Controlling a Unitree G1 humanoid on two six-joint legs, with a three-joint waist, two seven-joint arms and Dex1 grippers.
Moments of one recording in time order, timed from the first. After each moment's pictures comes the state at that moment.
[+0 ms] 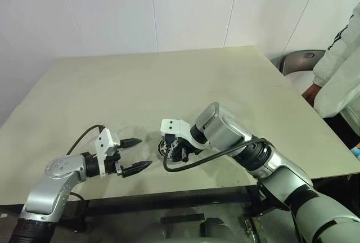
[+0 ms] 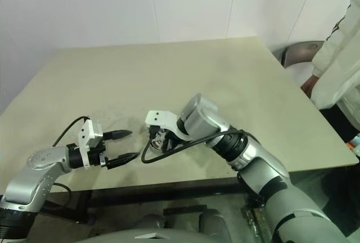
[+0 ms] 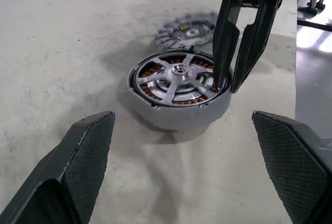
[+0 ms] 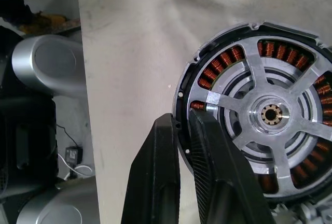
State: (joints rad) left arm 0.04 0.67 0.06 -0.23 -0.47 0.33 -1.03; right arm -0.91 -0.30 0.71 0.01 -0.19 1.18 1.40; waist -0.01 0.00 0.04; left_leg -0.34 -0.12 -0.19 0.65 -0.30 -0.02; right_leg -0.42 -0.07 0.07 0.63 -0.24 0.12
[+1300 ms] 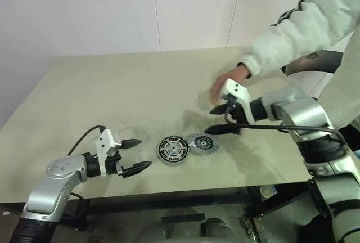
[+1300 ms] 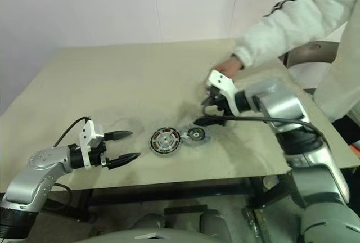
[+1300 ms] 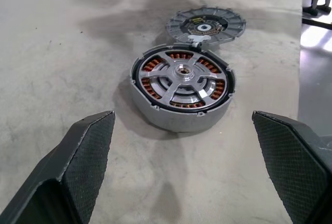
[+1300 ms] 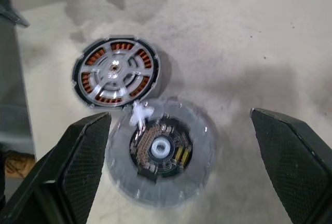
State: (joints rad) left arm 0.03 0.68 0.06 -0.21 -0.46 0.32 -1.04; right arm -0.70 -0.74 0.20 -0.04 0.27 0.89 1.23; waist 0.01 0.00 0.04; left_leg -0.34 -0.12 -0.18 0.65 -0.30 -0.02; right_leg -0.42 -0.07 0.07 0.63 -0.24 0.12
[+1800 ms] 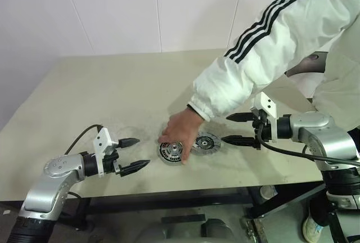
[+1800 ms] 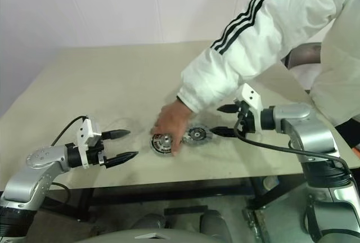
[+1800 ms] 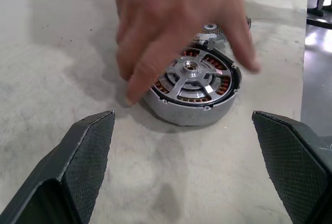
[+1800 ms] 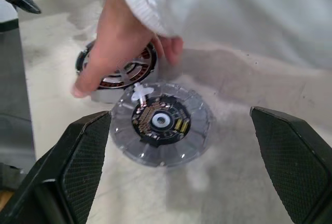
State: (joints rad) left arm 0.02 0.68 0.07 -0.19 -0.47 0.32 -1.04; right arm -0.42 -0.79 0.02 -0.09 0.37 0.65 1.20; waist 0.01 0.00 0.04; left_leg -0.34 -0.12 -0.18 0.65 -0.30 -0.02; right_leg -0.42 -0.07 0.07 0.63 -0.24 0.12
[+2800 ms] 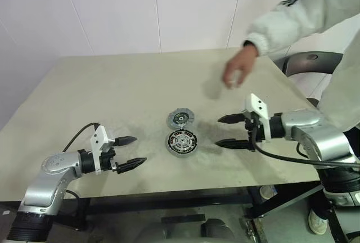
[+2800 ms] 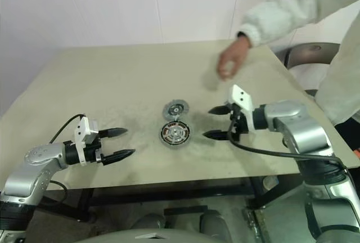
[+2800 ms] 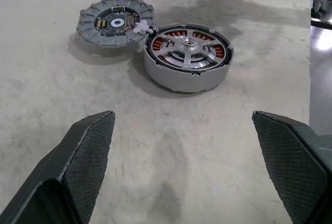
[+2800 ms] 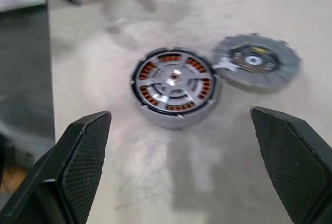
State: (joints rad) left arm -0.02 0.69 0.07 -0.10 -0.46 0.28 -1.09; right arm -0.53 -0.78 0.19 -0.13 0.35 0.66 1.22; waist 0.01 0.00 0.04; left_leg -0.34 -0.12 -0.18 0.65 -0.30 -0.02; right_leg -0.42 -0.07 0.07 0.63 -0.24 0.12
